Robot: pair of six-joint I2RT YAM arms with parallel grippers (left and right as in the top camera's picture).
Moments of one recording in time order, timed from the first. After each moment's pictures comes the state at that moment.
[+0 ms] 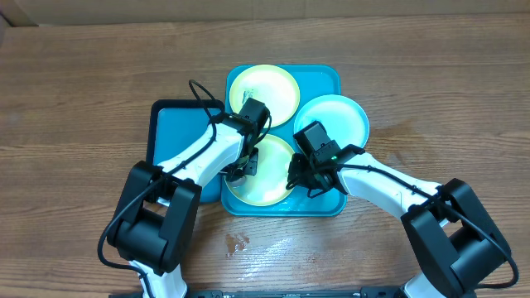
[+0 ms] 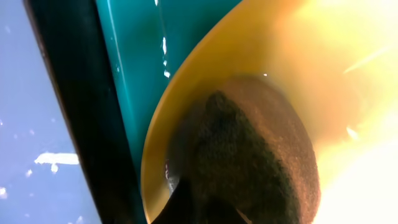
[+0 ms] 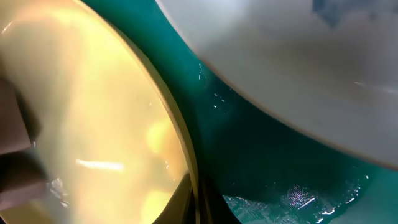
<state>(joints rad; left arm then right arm) -0.45 1.92 1.21 -0.84 -0.18 -0.37 0.60 1.78 0.95 -0.40 -0.15 0.82</state>
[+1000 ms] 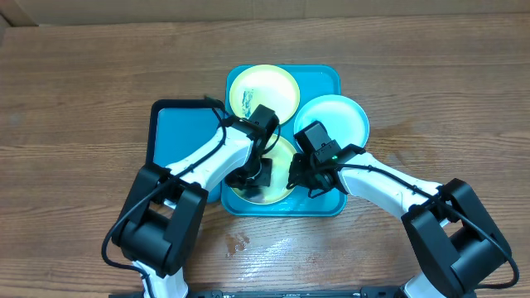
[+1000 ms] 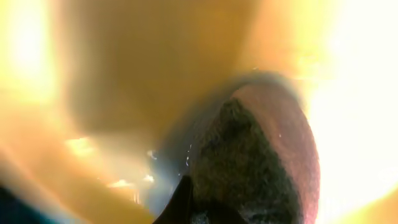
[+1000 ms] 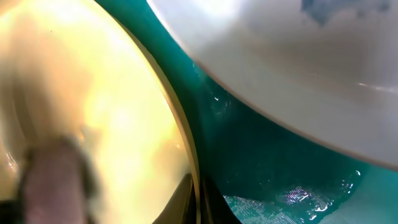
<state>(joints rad) -0.51 1.92 1.22 -0.96 -0.01 -0.45 0.60 1.78 0.95 -0.41 -0.15 0.82</state>
